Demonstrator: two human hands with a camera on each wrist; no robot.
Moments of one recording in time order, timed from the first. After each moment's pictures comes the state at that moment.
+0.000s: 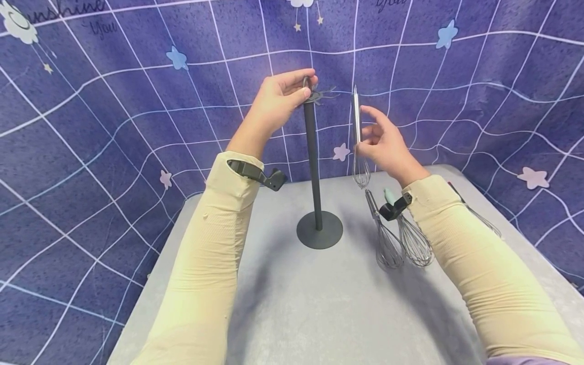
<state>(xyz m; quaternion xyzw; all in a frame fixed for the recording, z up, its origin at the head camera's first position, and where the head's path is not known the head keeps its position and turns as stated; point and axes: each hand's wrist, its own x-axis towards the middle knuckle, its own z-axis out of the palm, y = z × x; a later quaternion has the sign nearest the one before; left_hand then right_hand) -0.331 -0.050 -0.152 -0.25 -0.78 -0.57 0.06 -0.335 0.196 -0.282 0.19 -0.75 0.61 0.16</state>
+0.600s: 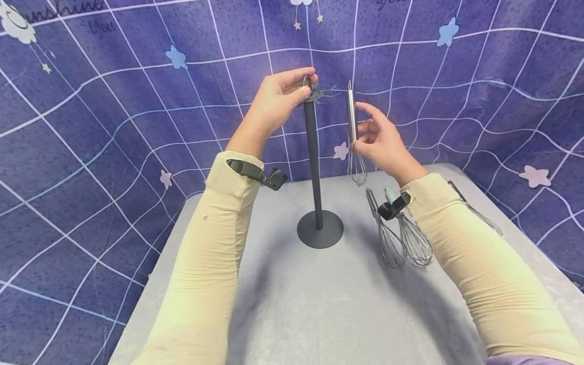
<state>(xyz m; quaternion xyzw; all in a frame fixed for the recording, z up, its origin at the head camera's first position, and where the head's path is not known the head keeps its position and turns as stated) -0.331 -0.049 -0.152 -0.26 -0.78 -0.56 0.07 -0.332 0.189 -0.277 0.24 -0.73 0.61 0.18</state>
